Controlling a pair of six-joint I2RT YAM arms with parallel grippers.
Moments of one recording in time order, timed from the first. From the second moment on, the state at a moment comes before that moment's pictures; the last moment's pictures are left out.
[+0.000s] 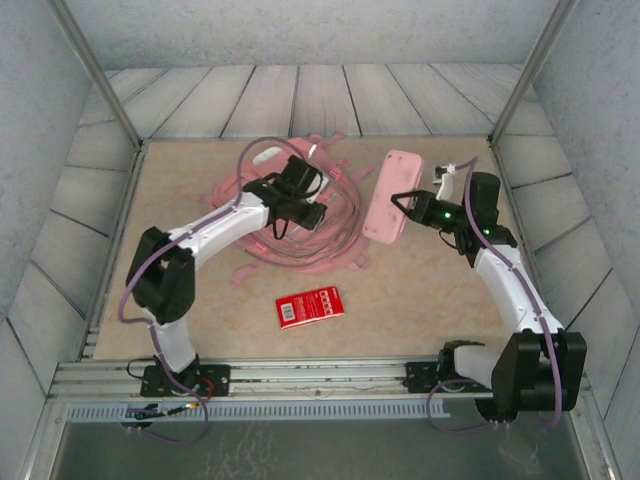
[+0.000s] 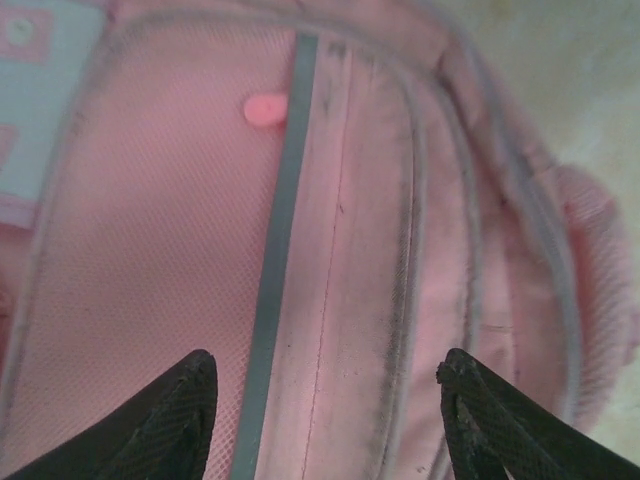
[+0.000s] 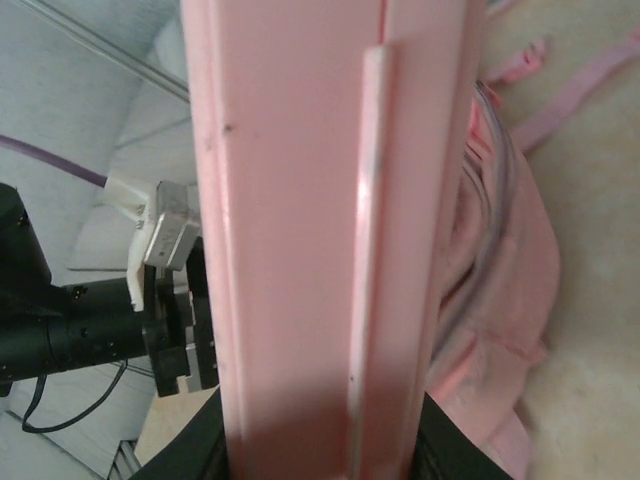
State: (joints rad) left arm -0.72 1.86 1.49 -0.61 0.02 -0.09; right arm 0.00 1.15 0.84 -0.23 -0.70 0.50
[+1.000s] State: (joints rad) left arm -0.64 1.89 1.71 -0.80 -0.02 -0.07; right arm 0.04 1.30 0.74 -0.16 -0.89 0.57
